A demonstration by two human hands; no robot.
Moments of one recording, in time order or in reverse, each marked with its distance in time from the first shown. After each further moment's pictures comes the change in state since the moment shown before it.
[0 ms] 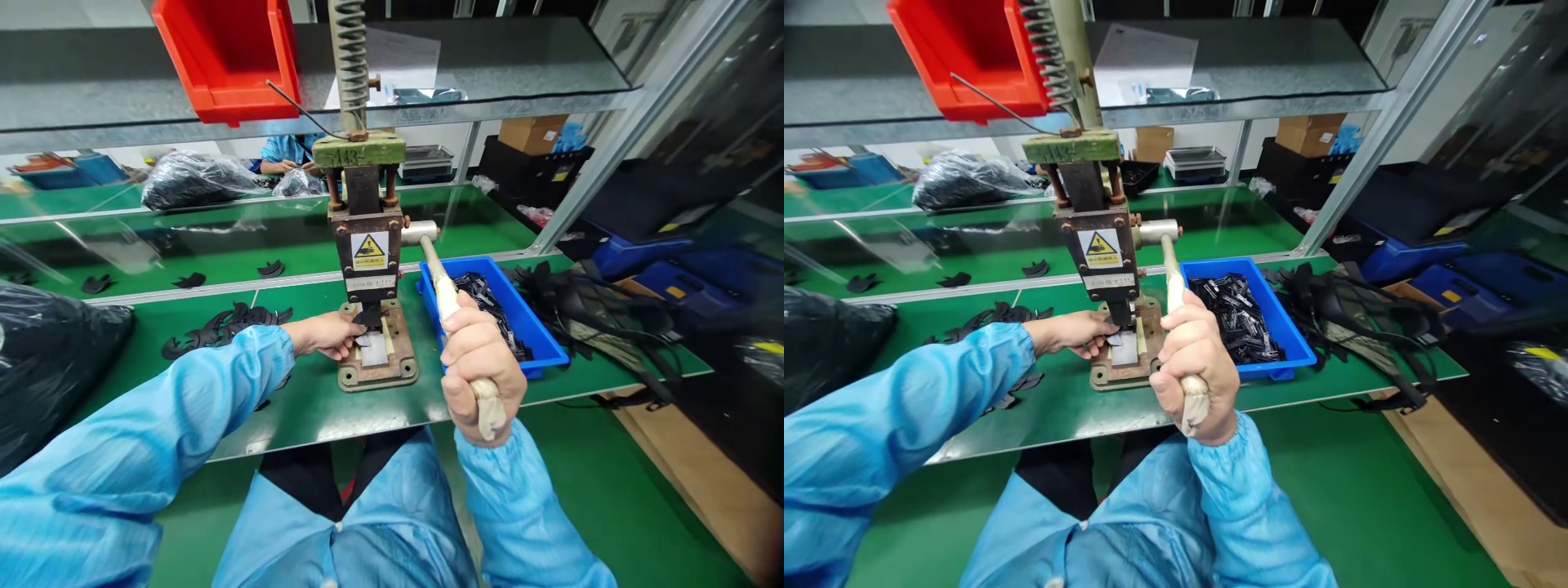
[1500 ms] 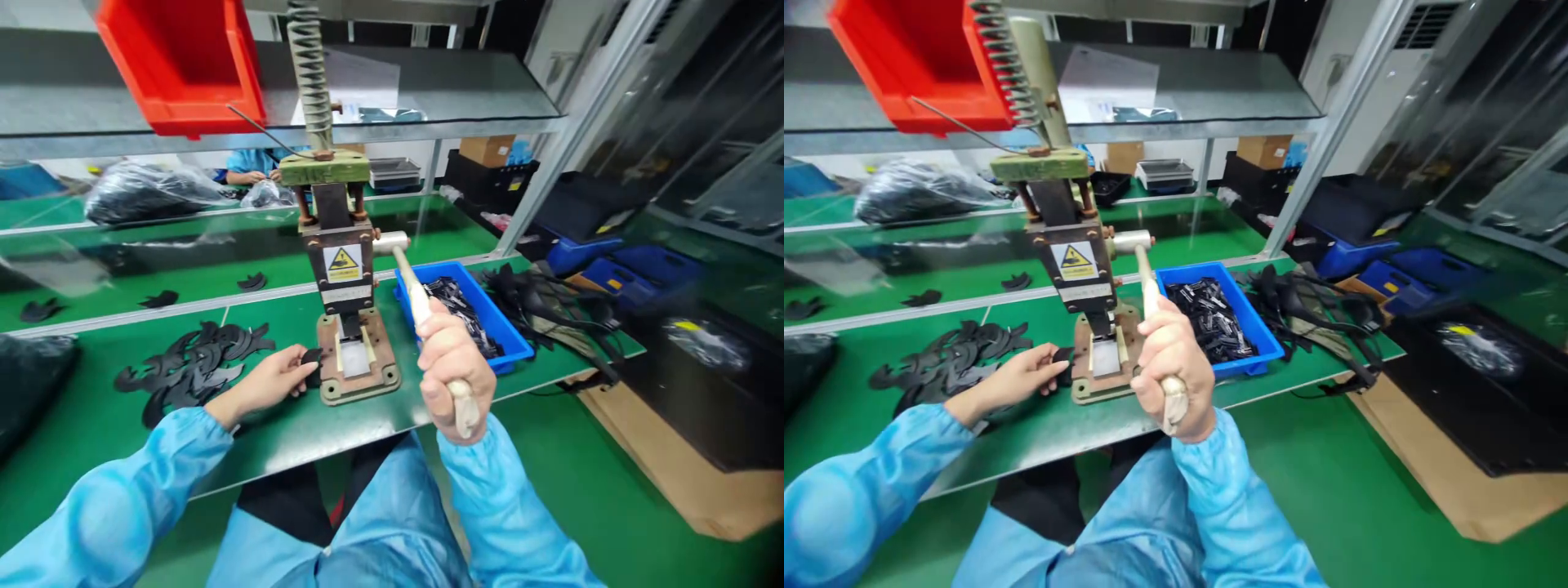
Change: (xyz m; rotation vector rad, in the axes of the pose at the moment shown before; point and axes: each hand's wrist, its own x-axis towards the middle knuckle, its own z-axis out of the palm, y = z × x) left_hand -0.011 -0.106 -0.021 0.019 0.082 0.476; right_hand -0.003 0.001 0.000 0.054 -0.005 0.003
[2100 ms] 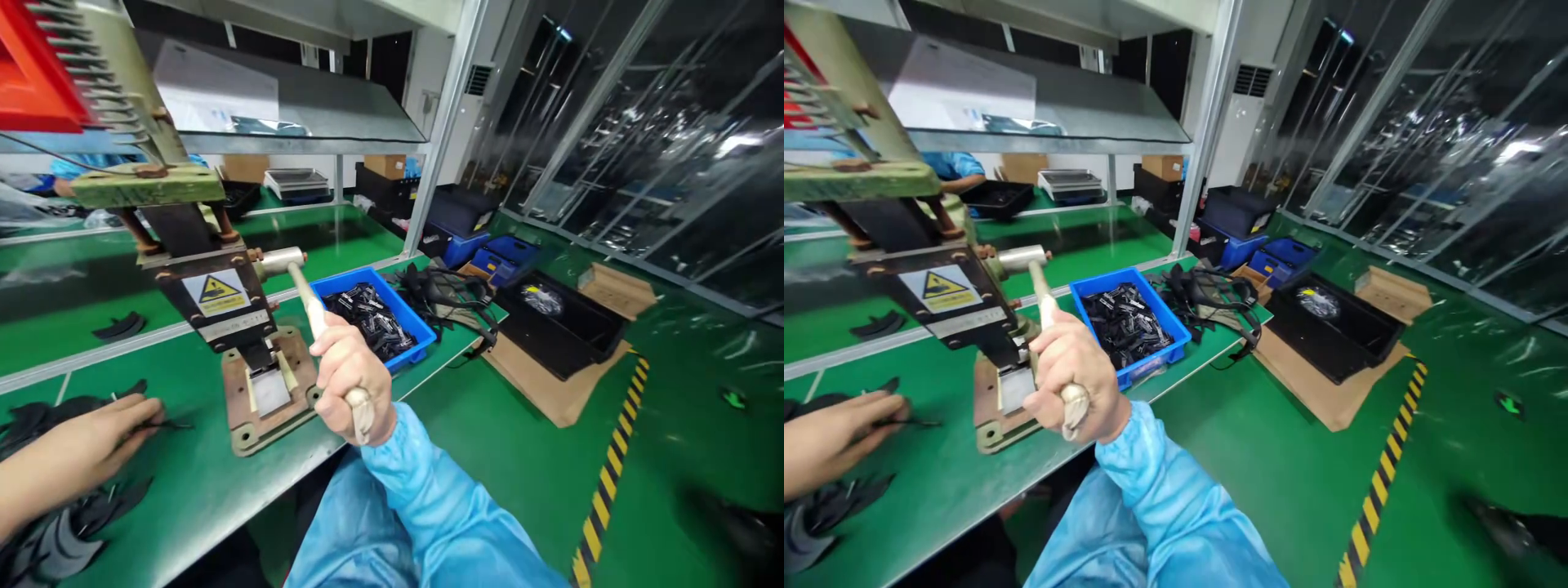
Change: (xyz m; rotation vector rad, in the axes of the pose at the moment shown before) left_hand 0.017 -0.042 -0.101 0.780 -0.141 0.184; right_hand 0.001 0.000 0.003 0.004 0.035 -0.083
